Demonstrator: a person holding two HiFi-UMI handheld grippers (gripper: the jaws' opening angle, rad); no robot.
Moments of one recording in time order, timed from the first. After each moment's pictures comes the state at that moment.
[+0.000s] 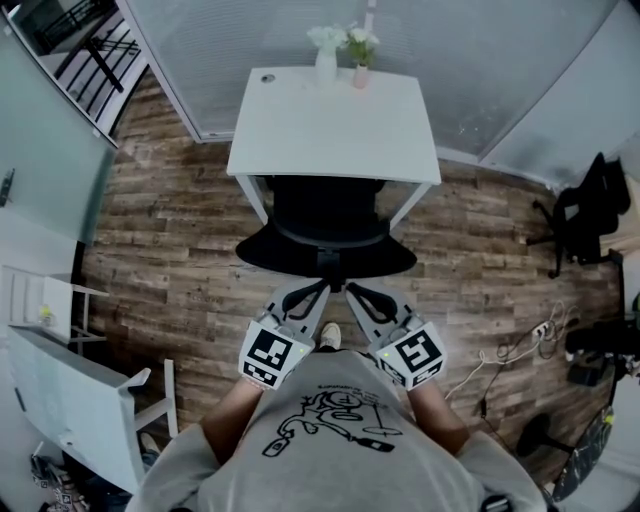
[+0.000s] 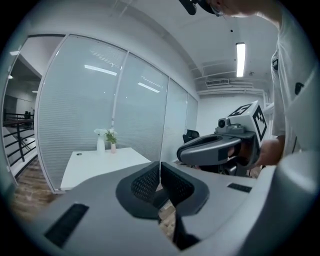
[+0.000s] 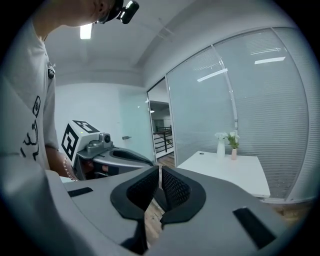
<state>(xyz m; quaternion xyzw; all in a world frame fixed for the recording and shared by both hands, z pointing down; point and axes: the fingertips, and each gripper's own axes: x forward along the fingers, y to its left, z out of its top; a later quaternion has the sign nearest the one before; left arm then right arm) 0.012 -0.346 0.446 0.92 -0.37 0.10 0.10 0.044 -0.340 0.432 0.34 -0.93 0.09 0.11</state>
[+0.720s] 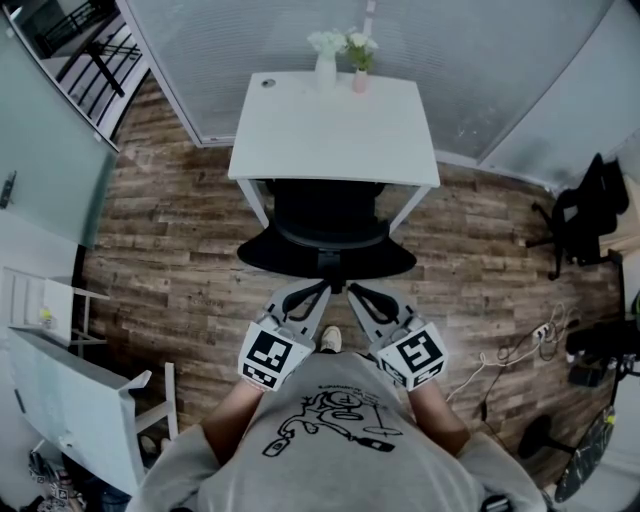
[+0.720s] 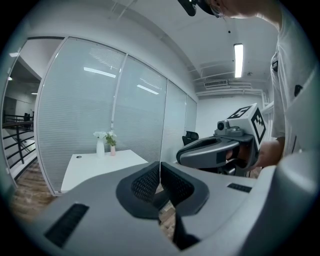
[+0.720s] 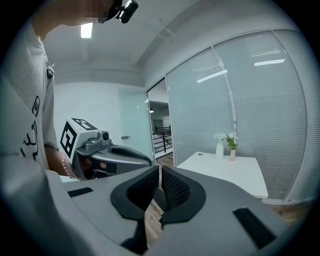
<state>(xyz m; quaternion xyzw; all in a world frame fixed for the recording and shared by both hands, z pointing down) 0.012 -0.340 0.433 0.92 -0.37 0.10 0.10 0.045 -0.336 0.426 0.34 -0.93 0.09 0.11</state>
